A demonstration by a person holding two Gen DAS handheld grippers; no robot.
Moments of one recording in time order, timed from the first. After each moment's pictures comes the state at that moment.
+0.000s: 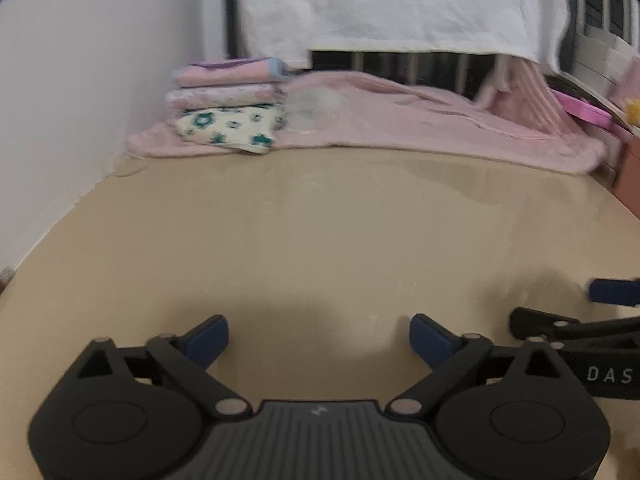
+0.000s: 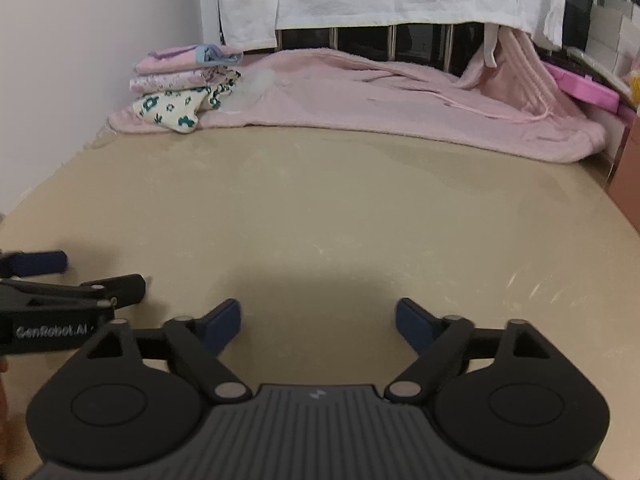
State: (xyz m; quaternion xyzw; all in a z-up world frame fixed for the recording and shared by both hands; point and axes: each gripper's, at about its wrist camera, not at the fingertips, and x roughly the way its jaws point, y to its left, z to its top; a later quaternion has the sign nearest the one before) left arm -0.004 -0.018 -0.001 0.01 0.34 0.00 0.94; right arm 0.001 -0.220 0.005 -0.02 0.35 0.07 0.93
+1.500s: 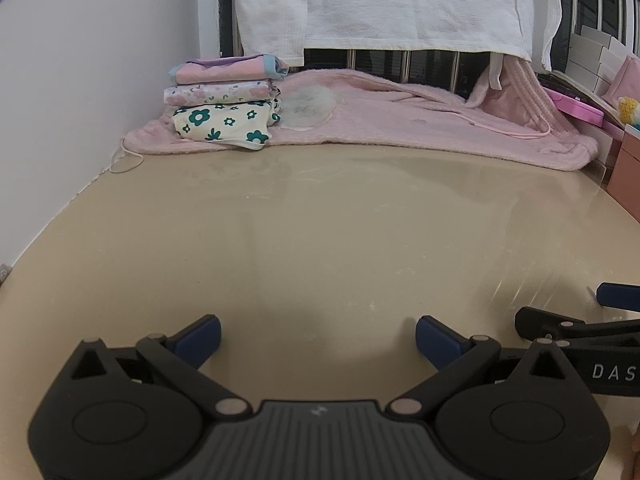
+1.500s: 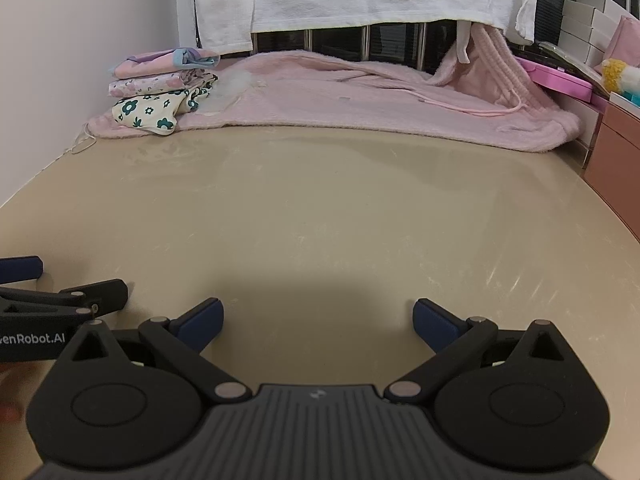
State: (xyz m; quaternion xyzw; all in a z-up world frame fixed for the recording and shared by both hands) left arm -0.008 -0.019 -0.002 0.01 0.34 -0.01 0.94; right arm -0.008 -0.219 -0.001 -0.01 0.34 0.04 0.94
